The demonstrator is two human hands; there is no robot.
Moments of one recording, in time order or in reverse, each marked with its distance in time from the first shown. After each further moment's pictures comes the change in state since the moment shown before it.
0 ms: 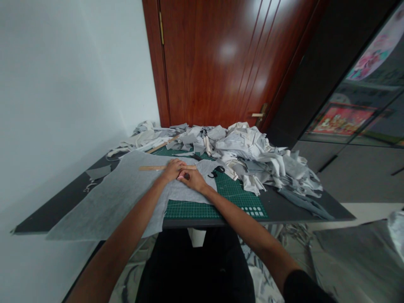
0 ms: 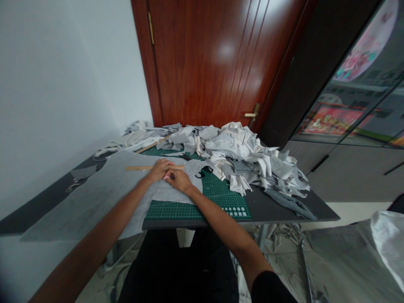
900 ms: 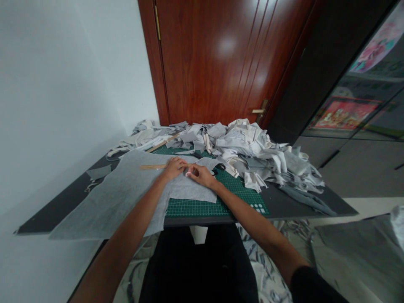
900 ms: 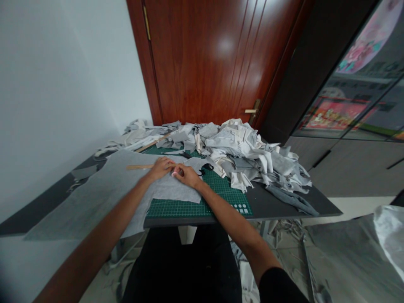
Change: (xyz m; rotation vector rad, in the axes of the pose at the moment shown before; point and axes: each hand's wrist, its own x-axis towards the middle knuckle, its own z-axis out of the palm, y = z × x) left_hand 0.002 0.014 -0.005 -0.031 -0.009 -0.088; right_hand -0.012 0.024 -0.025 0.120 0.017 -0.040
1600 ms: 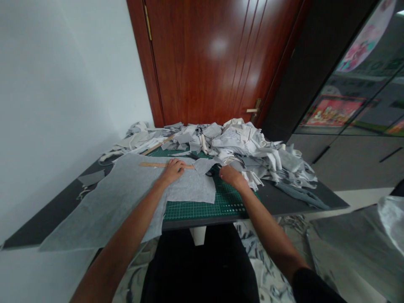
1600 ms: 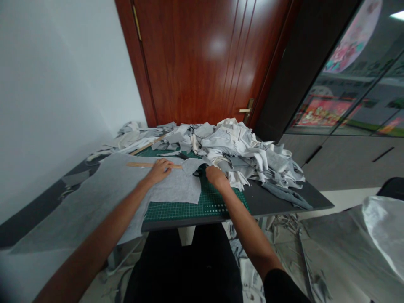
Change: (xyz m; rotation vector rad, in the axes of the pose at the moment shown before) left_hand -0.002 0.016 0.004 0.058 0.013 0.016; right_hand -0.054 0.006 -0.108 -0.048 0.125 0.409
